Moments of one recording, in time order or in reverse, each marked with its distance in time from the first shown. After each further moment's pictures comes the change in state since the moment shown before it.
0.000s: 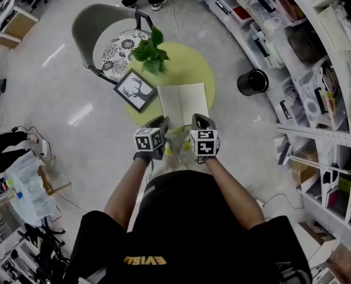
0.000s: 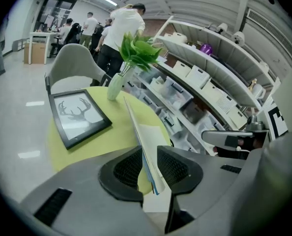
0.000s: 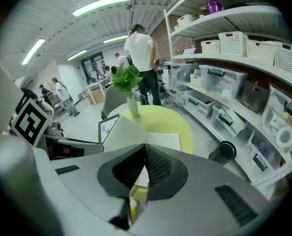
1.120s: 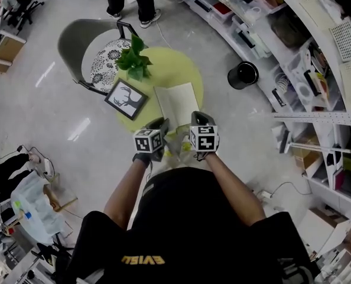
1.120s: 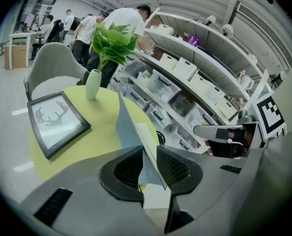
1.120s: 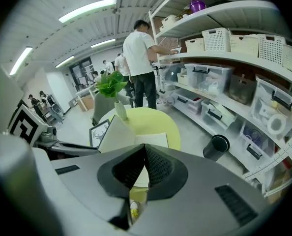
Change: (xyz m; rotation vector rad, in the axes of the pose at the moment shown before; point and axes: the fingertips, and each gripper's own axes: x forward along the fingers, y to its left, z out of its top) left arm 0.018 -0.043 0.002 0.102 0.078 -0.106; right arm -0.014 -0.040 0.001 0.106 -0.013 -0.077
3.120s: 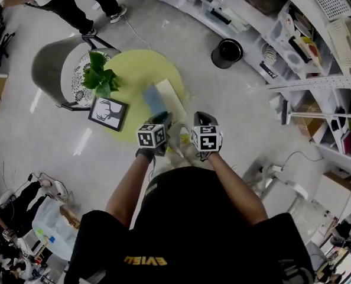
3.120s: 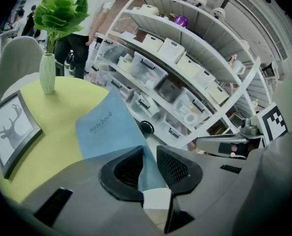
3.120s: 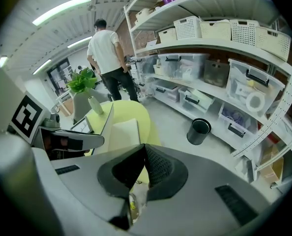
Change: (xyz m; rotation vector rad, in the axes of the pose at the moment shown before) left arm 0.090 -0.064 -0.002 0.124 0.145 -0.131; right arm -0.017 -0.092 -0.056 0.174 0.074 -0.146
